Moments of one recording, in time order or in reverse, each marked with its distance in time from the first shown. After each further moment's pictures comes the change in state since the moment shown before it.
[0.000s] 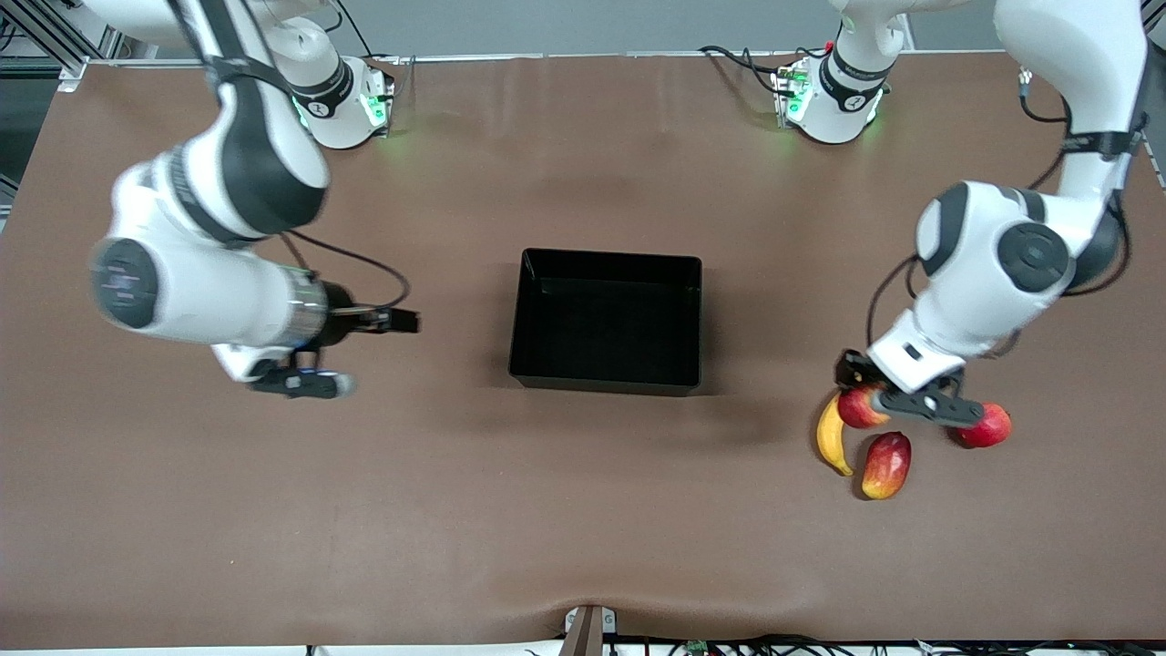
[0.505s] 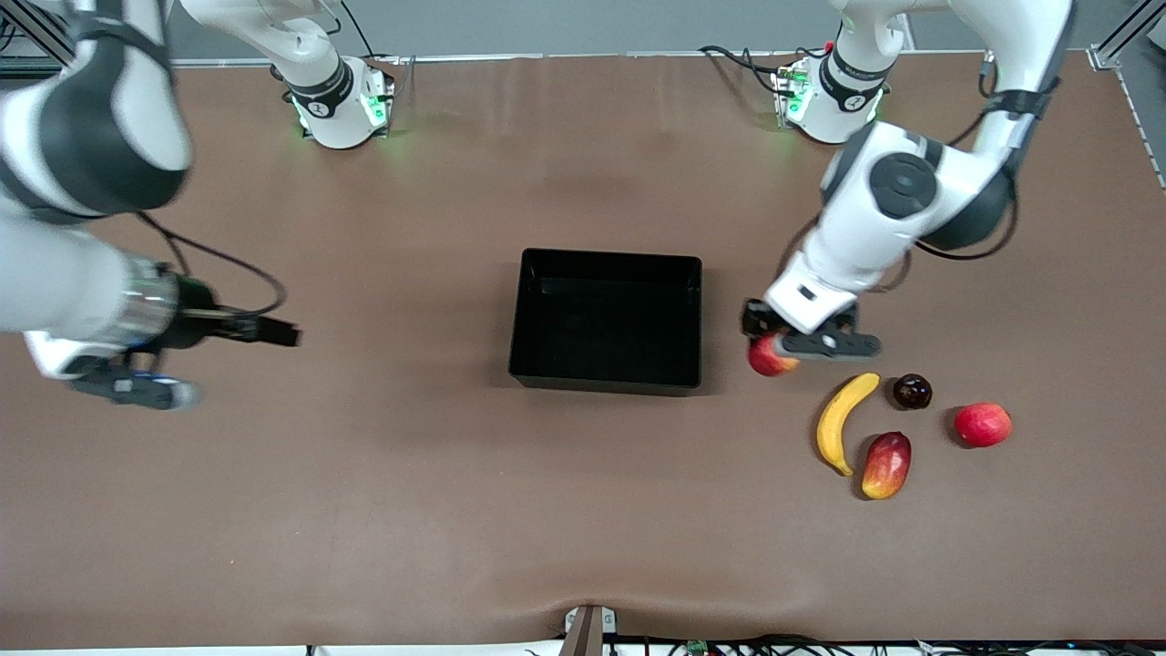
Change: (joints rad) left arm -0.004 -0.076 -0.236 -0.087 0.000 -0.020 -0.380; right arm -0.160 0.001 -0.017 0.181 -0.124 -0.177 0.002
